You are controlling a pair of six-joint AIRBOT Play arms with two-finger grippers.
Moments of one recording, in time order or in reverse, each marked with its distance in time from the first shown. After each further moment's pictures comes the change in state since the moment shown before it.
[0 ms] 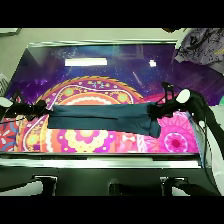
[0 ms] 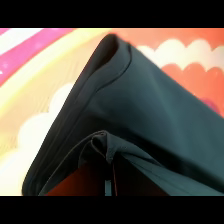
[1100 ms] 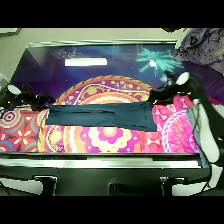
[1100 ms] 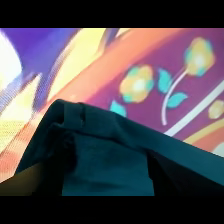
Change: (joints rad) left arm -0.048 -0.245 0.302 0.039 -0.071 -0.022; right arm -0.096 -0.297 0.380 0.024 0.105 0.035
